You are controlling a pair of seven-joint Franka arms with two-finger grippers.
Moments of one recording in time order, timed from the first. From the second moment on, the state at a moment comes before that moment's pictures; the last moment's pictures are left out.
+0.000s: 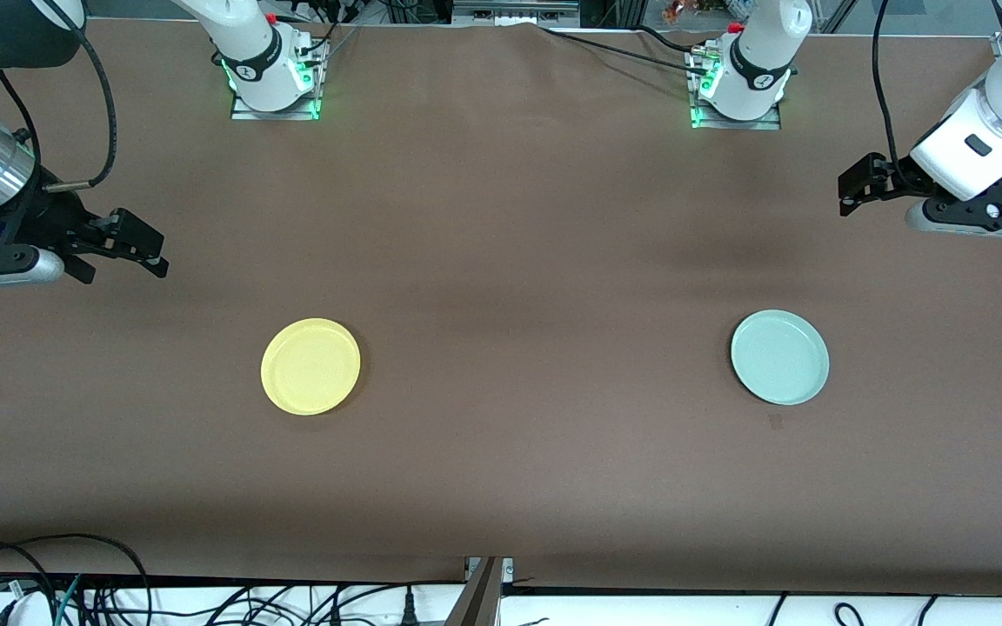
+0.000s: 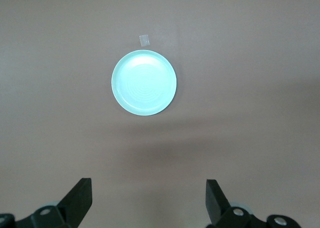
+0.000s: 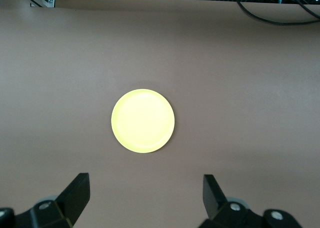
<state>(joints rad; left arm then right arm) -0.03 -0.02 -0.08 -1.66 0.03 1.57 -0.02 0.19 0.11 -0.09 -1.54 0.08 1.80 0.04</state>
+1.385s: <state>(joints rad) 0.03 0.30 -0.07 -1.55 0.03 1.60 -0.01 0.19 0.15 -0.09 -1.54 0.08 1.80 0.04</state>
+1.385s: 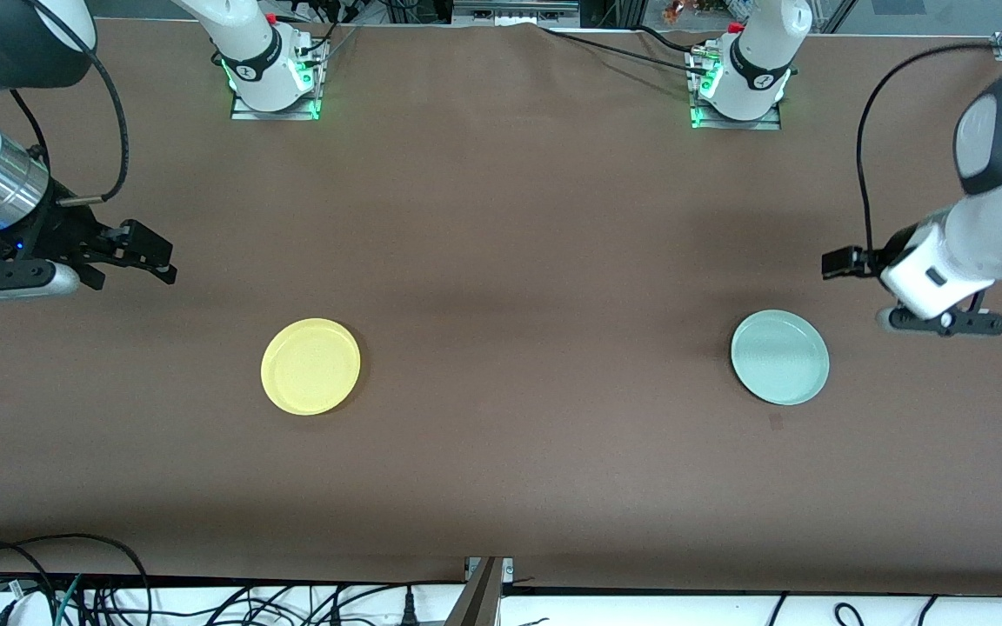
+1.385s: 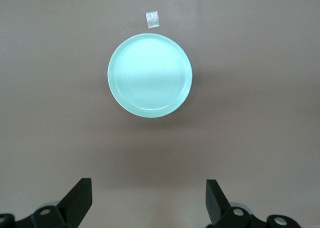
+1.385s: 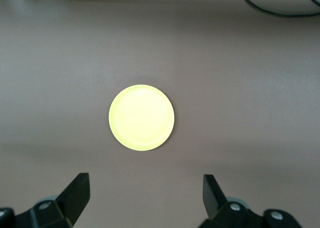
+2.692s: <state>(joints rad) 0.17 0.71 -0.07 -1.66 0.16 2.30 0.71 0.21 0.15 -0.08 -1.54 0.08 1.80 0.04</state>
